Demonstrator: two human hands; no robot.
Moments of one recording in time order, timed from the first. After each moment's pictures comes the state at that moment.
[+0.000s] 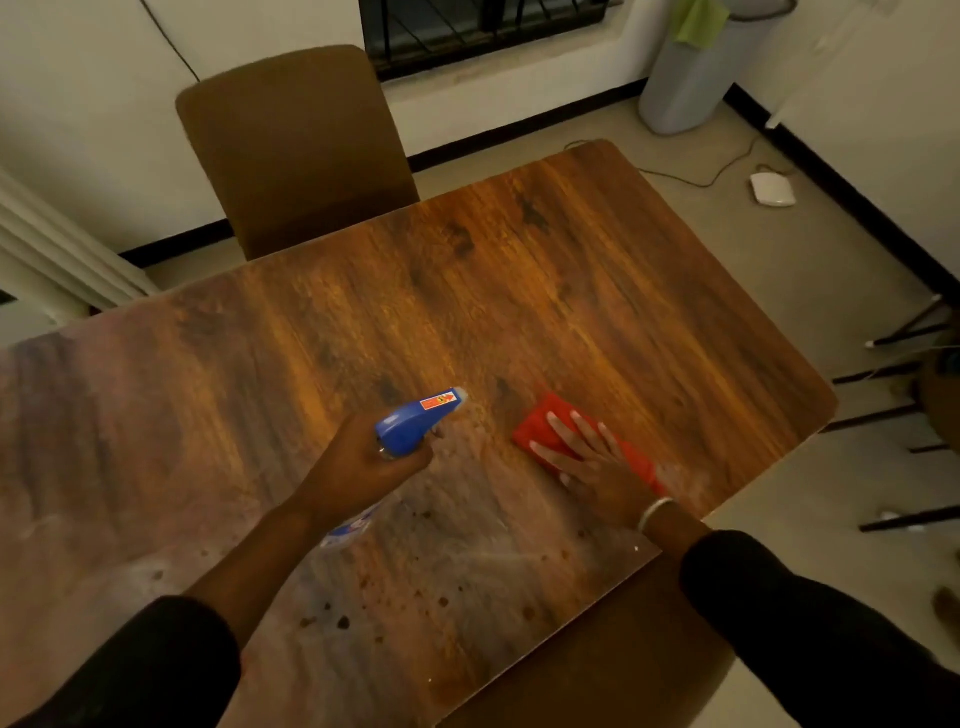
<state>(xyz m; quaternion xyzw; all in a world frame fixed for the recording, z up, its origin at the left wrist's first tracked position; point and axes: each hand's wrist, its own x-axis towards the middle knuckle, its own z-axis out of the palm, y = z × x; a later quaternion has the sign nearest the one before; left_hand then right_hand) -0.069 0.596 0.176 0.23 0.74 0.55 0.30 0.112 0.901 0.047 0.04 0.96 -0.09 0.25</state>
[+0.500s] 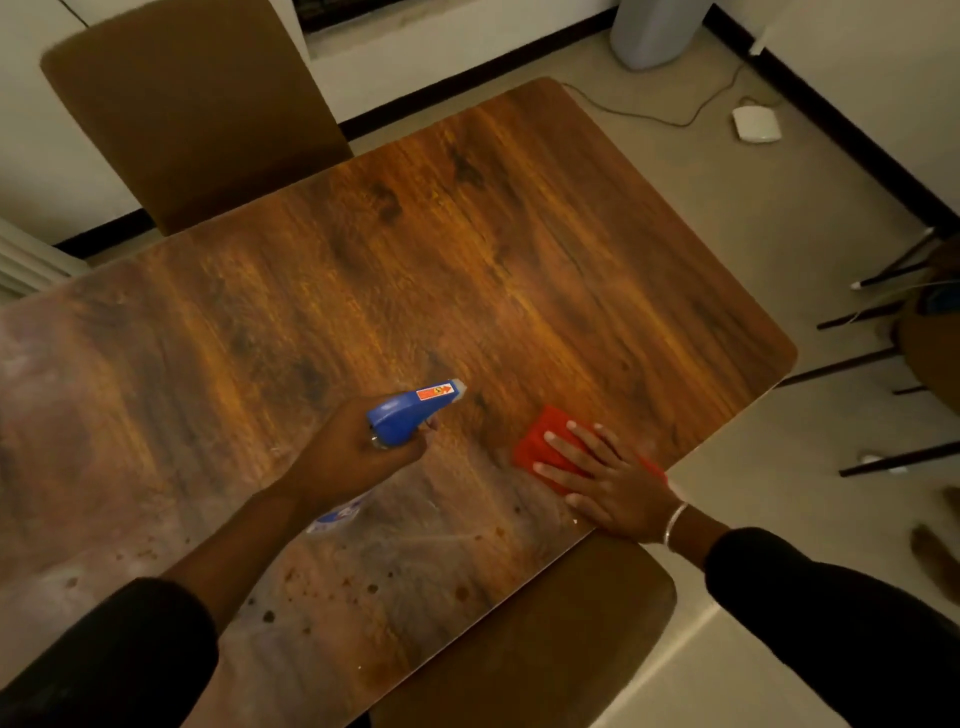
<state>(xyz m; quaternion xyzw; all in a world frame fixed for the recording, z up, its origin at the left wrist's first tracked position) -0.028 0.682 0.171 0.29 0.76 0.50 0.32 0.218 0.980 0.024 -0.07 0.98 -0.04 0.18</state>
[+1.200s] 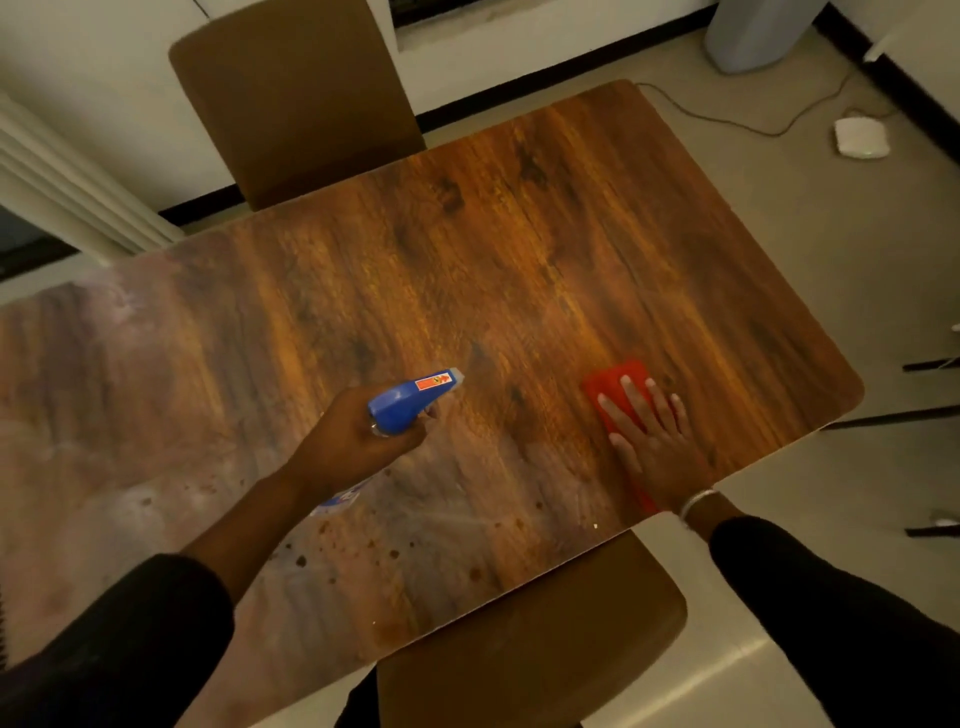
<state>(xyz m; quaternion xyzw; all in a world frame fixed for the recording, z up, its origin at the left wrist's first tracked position) -0.020 0.653 0.182 0.22 0.78 0.51 0.30 0.184 1.010 0.033 0.12 0.98 -0.09 0.14</state>
